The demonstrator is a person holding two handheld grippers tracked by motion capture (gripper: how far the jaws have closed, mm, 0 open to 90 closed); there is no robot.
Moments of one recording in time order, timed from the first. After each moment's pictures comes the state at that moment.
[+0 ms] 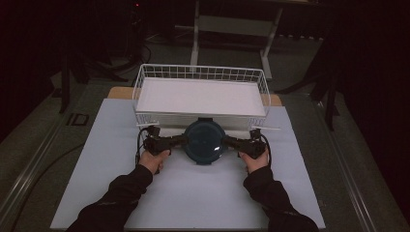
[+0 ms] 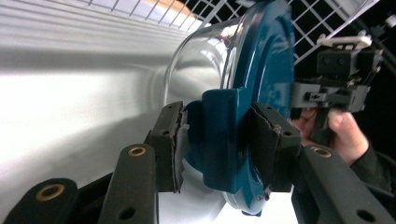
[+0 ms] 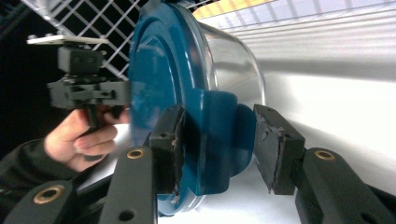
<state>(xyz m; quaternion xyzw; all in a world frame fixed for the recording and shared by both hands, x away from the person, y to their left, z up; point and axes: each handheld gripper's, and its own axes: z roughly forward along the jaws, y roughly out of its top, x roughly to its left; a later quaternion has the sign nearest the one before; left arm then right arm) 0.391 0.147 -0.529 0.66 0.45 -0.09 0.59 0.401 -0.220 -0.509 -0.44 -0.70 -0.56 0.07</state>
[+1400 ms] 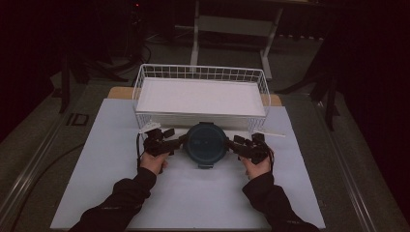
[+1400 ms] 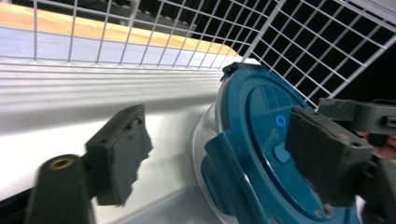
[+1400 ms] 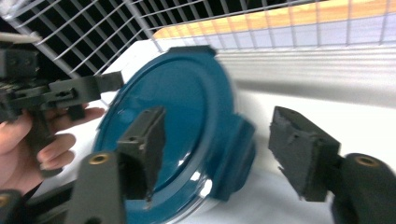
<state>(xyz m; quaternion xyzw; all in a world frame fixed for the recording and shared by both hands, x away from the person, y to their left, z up) 0.363 0.135 -0.509 0.65 0.47 0.08 0.59 0.365 -0.215 -0.487 -0.46 -0.70 -0.54 -0.05</state>
